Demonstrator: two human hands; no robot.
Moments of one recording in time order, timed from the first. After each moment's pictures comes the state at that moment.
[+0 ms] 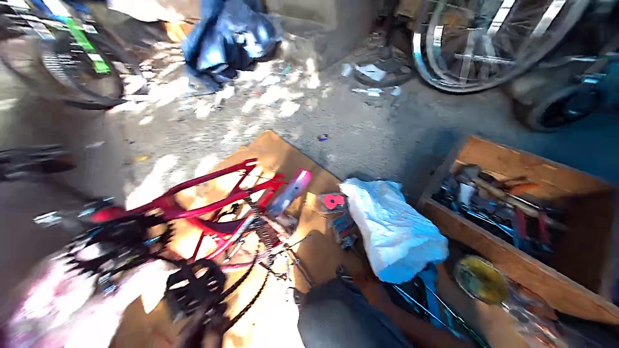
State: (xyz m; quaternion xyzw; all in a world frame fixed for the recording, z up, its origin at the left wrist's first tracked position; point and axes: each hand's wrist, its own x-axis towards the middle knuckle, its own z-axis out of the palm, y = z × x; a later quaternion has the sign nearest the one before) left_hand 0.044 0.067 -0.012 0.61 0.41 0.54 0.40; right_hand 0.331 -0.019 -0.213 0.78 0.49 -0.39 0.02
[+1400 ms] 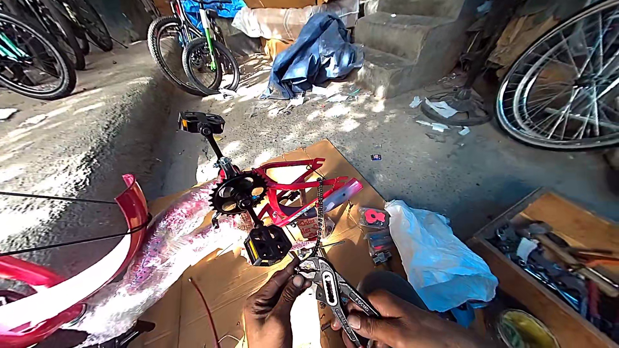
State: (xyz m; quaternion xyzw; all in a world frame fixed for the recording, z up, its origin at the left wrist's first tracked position) left_hand 0.053 0.054 -0.007 0.48 0.34 0.58 0.56; right_hand 0.287 -0.005 0.001 0.33 0.55 -0.71 -0.30
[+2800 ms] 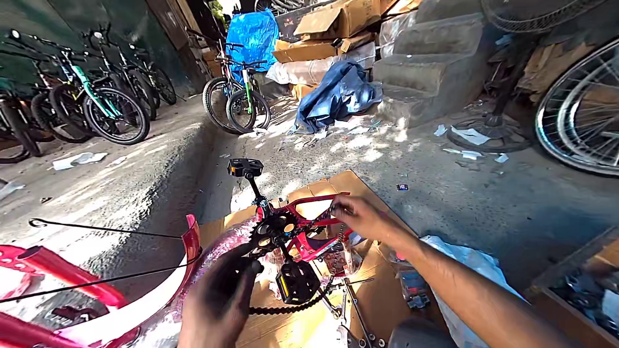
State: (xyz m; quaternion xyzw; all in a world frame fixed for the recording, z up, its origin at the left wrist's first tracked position) left_hand -0.025 0.123 0.120 0.75 0.45 0.46 0.17; right_hand 0.292 0.218 0.068 0.44 0.75 -0.28 -0.41
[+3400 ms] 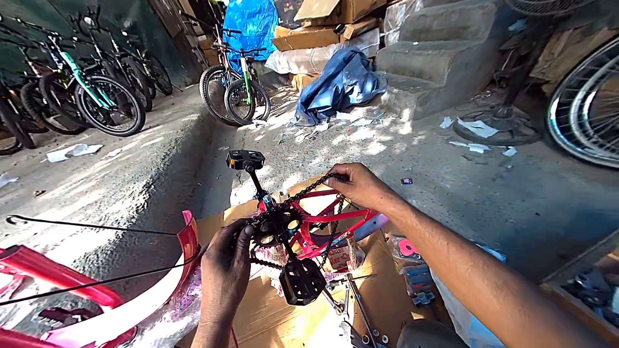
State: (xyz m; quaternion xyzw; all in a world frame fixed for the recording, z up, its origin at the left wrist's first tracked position) left_hand -0.037 0.204 0.083 0.71 0.48 0.51 0.11; right_hand 0.289 0.276 0.097 0.46 0.71 -0.25 -0.46
